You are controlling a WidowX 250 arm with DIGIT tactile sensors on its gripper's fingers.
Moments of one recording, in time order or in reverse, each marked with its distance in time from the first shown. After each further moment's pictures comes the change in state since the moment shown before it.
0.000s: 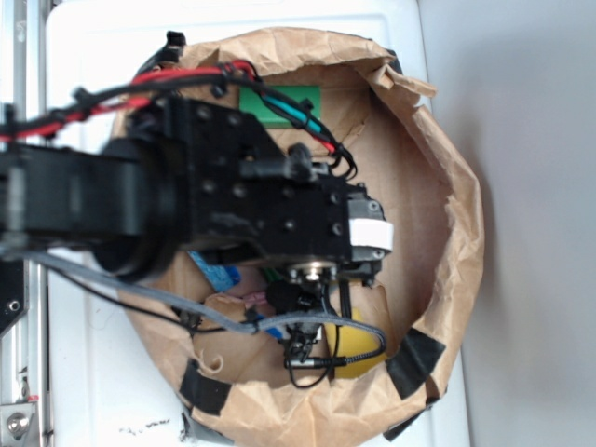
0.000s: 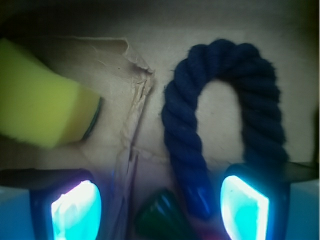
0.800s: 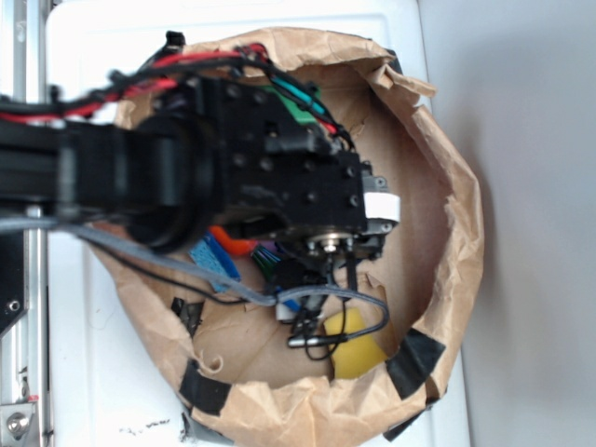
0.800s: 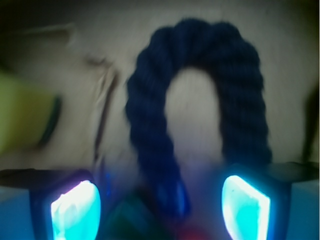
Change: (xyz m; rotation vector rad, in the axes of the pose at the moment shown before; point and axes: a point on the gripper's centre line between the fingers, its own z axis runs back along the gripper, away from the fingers) arm -0.004 0.015 0.015 0.012 0.037 0.059
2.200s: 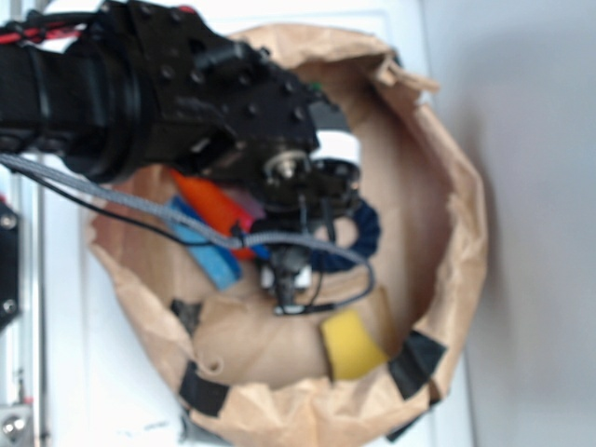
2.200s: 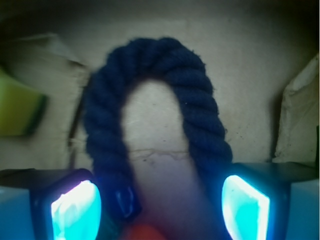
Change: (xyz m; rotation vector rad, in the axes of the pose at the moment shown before) arm -0.002 0.021 -0.015 -0.041 -0.076 -0.015
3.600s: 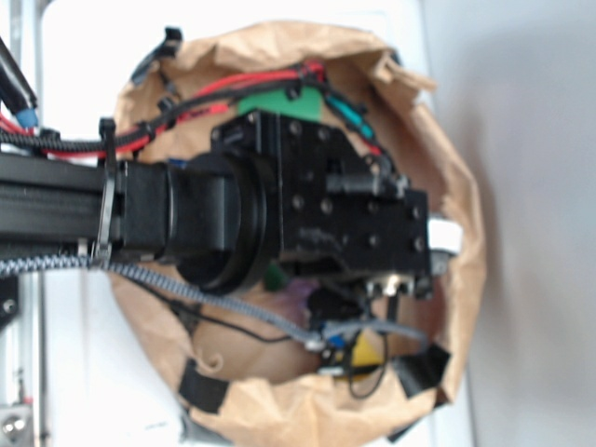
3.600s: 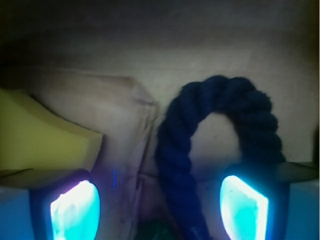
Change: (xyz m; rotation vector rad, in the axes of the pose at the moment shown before) arm 0.024 -0.032 0.008 0.038 0.109 0.035
